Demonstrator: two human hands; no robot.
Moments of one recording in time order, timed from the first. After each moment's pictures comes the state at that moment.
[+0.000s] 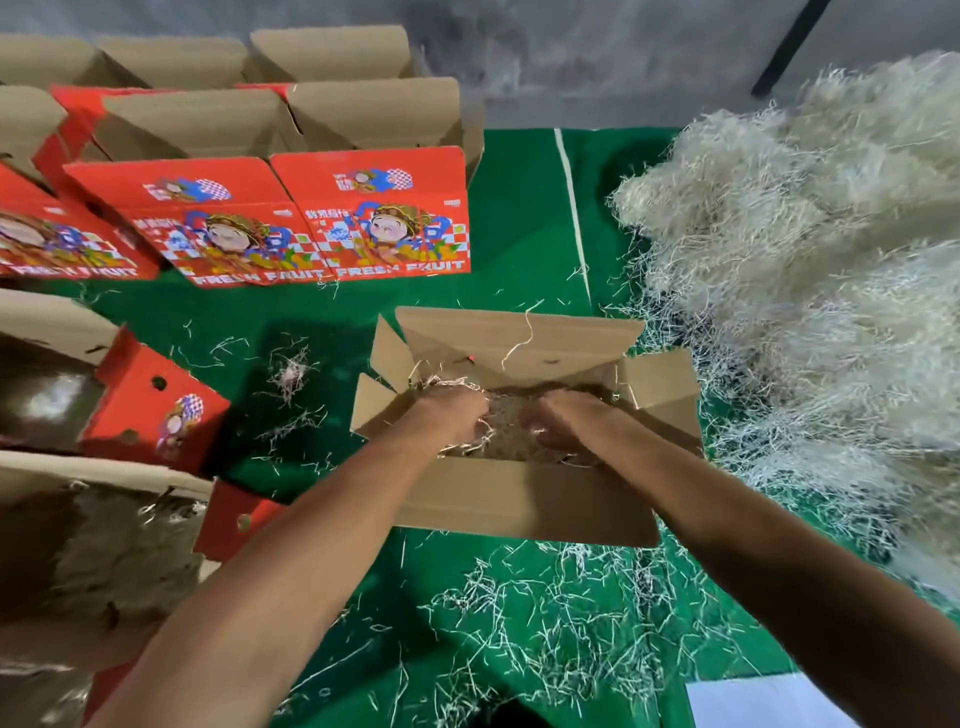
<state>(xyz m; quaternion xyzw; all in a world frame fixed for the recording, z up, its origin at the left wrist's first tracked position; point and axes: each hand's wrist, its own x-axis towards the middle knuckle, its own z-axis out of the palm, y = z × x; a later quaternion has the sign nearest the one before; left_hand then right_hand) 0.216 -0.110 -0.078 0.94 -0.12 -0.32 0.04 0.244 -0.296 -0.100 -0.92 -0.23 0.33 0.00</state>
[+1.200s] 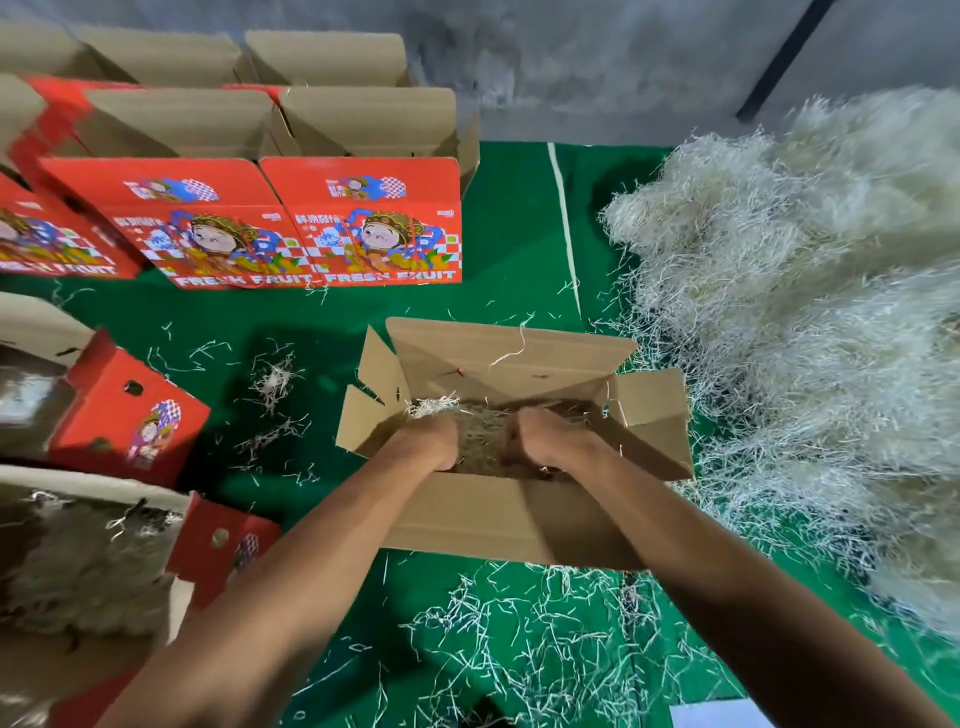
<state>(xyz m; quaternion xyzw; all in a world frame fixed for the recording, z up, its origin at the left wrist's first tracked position) 0.204 -0.112 -0.082 0.92 0.03 -0.39 0.05 0.232 -0.273 -0.104 -0.92 -0.12 0.36 0.08</state>
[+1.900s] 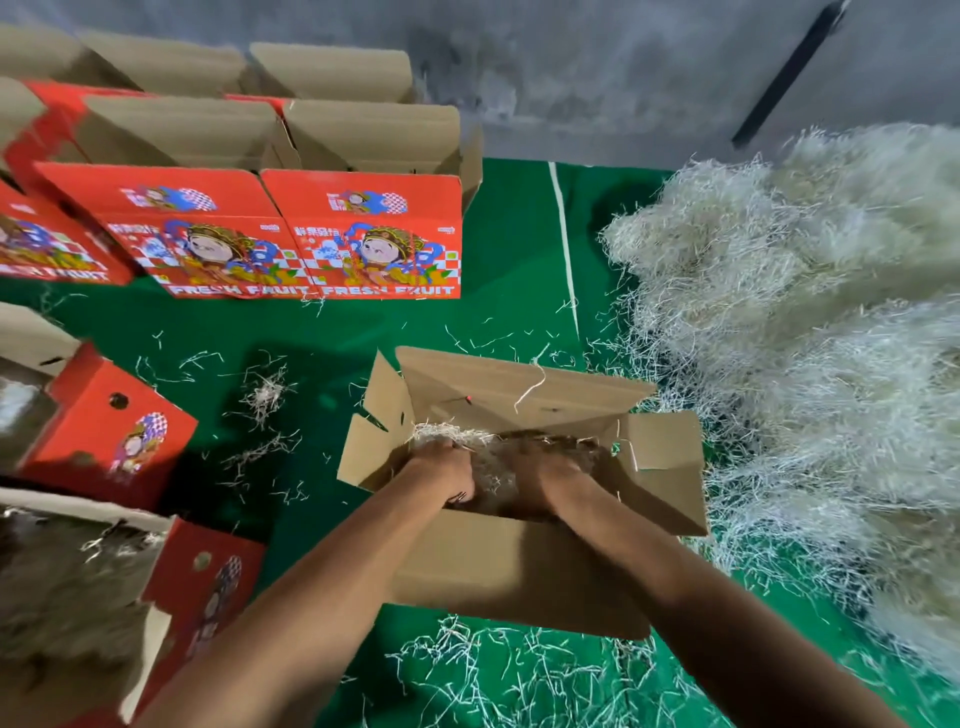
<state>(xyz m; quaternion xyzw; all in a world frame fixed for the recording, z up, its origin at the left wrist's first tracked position) 0.212 -0.131 -0.122 0.92 -0.02 -0.39 0.00 0.221 -0.280 -0.110 -0.92 -0.19 0.35 0.01</state>
